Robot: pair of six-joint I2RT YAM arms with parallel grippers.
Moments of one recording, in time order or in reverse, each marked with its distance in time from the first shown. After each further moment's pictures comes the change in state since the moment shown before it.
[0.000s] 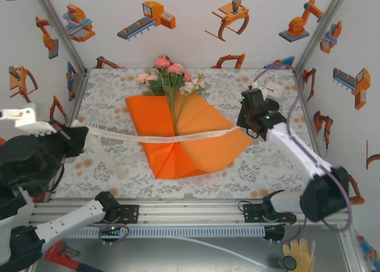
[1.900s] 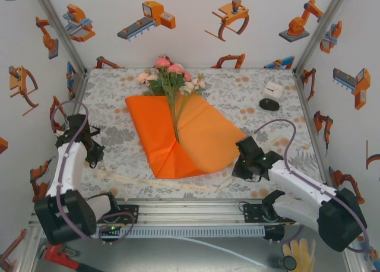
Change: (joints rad) left arm 1.091 0.533 -0.762 0.348 0.495 -0.104; right arm 0.190 -0.216 -0.557 -0.012 -0.231 0.455
